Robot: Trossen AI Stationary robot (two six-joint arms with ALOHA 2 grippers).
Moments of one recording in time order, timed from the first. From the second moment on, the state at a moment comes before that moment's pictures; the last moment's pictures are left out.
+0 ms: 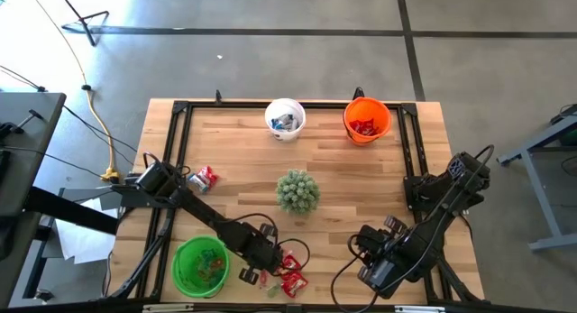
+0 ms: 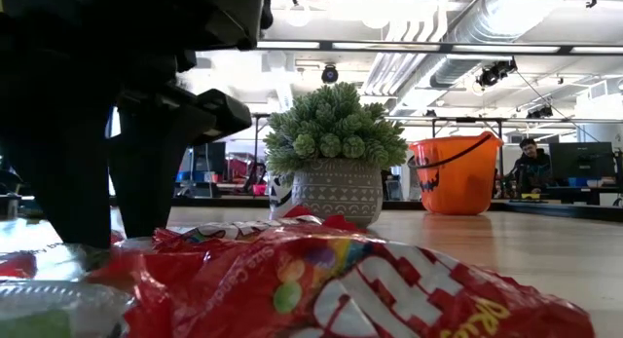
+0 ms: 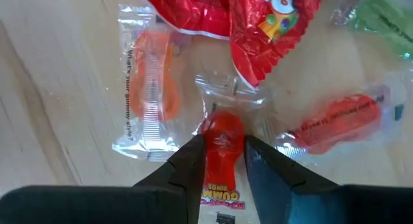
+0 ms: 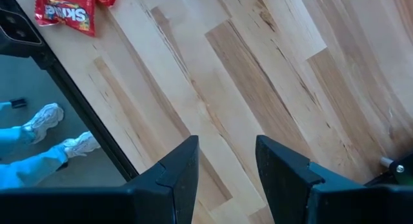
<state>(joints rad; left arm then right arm) -0.56 2.02 1.32 -0.56 -0.03 -0.18 0.83 1.74 1.69 -1.45 0.21 1.39</state>
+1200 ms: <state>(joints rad) -0.58 1.80 1.67 -1.24 -0.04 -0.35 0.83 1.73 1.69 -1.44 0.22 1.36</state>
